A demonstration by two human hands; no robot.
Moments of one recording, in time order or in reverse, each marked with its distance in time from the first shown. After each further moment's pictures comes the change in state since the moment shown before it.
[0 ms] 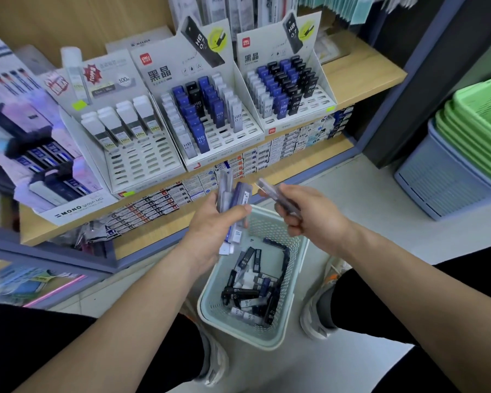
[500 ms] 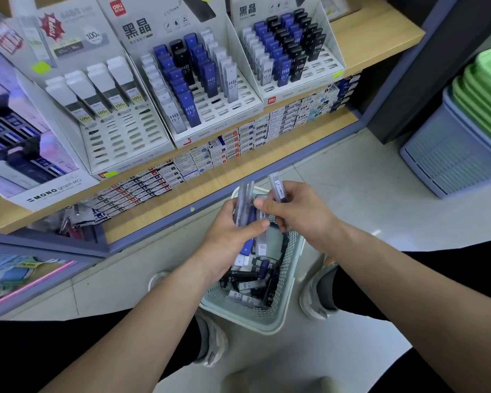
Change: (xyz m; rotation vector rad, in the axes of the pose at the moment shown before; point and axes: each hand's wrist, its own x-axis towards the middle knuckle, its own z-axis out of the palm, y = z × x) left_hand 0.003 -0.059 0.013 0.065 -0.125 -0.073; right_hand 0.017 0.039 0.014 -0.120 0.099 -0.003
